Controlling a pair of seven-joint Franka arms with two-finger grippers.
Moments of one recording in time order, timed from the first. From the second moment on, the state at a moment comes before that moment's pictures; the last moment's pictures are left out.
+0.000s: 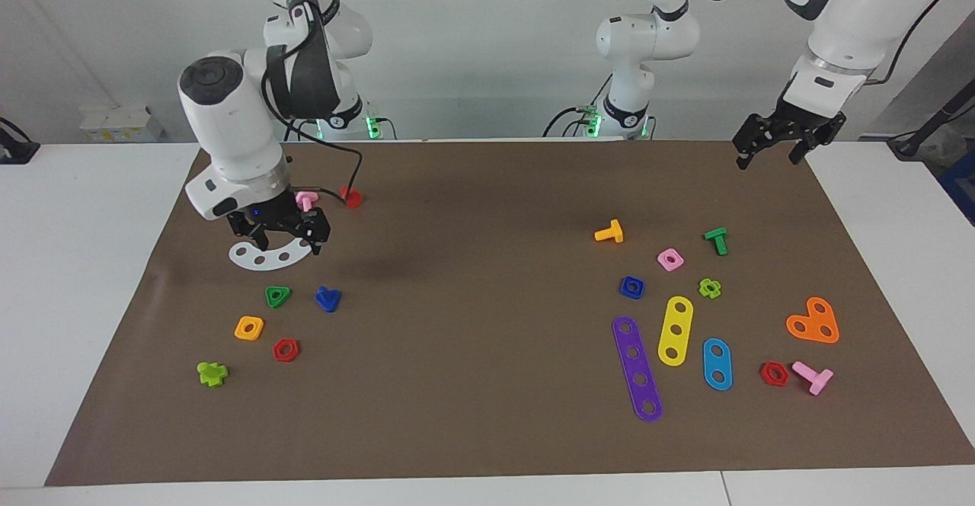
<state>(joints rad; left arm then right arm) -0.05 -0.10 0.04 -1.74 0.03 1.65 -0.02 0.04 0.11 0.05 -1.75 -0.06 1.91 0.21</state>
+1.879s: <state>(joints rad) -0.05 0.00 0.05 -1.52 0.01 1.68 -0.02 0.05 -0.03 0.07 -1.61 -0.03 1.57 0.21</state>
